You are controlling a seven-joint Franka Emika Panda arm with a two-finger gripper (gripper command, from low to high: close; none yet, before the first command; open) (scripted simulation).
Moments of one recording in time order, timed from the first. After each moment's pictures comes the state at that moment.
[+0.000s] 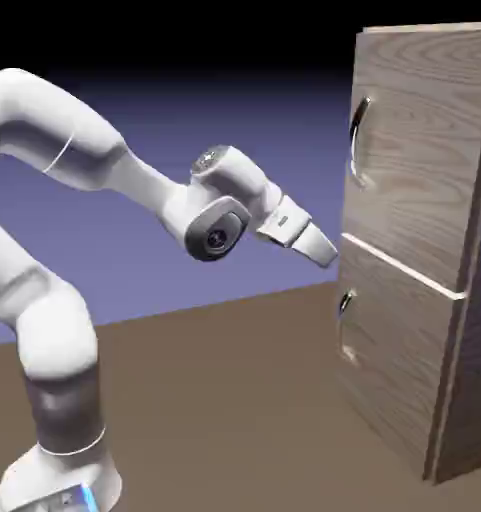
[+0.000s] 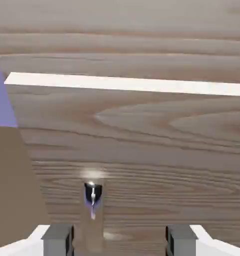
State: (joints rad) arm -0.06 -0.63 0.05 -2.80 0.12 3.00 0.70
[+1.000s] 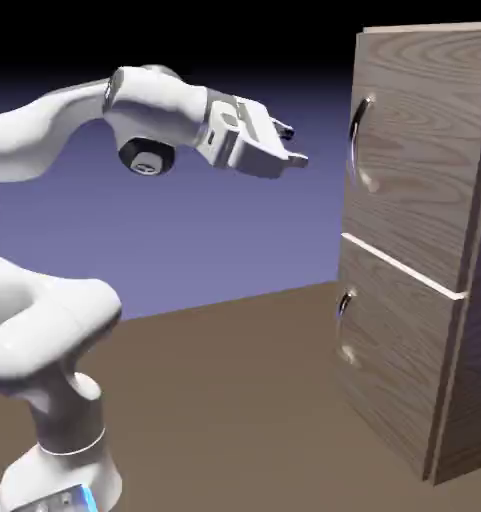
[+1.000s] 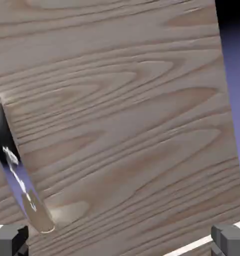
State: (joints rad) arm -0.89 -1.30 0.59 -2.64 1.42 2.53 0.20
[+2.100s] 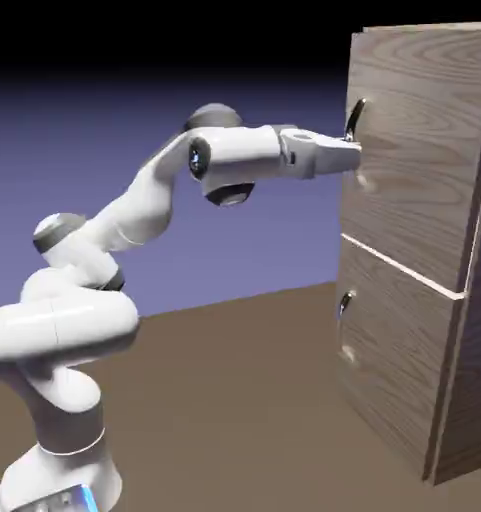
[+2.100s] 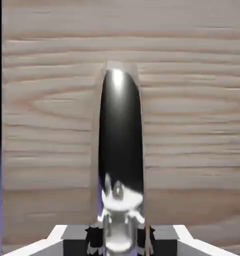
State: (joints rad) arm -1.54 -1.72 0.95 -2.55 2.46 1.98 -0.27
